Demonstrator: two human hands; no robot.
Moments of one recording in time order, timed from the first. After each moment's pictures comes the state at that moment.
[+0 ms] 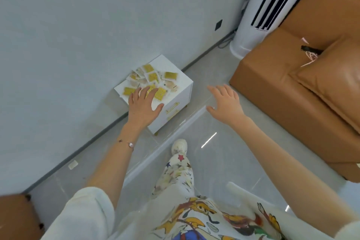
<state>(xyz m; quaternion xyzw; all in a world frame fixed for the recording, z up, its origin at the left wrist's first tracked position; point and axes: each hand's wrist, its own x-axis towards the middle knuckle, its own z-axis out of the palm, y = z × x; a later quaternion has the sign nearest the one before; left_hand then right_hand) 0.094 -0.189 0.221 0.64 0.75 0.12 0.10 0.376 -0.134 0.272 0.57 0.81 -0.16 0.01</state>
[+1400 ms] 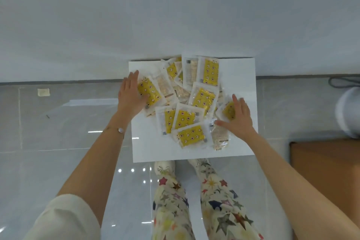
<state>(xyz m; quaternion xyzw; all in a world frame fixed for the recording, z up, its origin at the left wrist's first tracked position) -0.152 0.040 -0.174 0.18 0.92 0.17 0.31 0.118 0.273 -0.161 0.45 0.79 -0.34 0.22</state>
